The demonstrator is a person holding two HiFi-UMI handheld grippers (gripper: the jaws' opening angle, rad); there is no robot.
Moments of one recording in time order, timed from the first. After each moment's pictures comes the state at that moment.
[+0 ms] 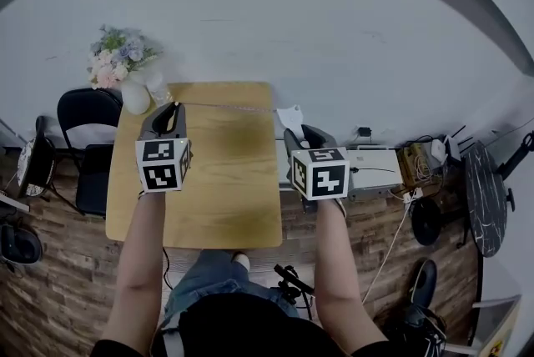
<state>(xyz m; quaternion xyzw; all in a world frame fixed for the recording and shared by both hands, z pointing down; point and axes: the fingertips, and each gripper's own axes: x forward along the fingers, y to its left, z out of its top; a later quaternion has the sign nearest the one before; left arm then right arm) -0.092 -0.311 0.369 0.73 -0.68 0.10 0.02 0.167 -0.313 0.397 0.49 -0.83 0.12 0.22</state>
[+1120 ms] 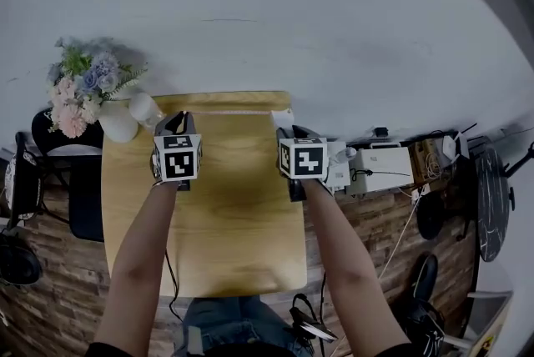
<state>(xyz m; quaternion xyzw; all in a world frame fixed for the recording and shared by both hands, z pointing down) -0.163 -0.509 0.560 0.71 -0.66 0.21 0.15 0.089 -0.511 0.575 0.51 -0.78 0.22 0.30</state>
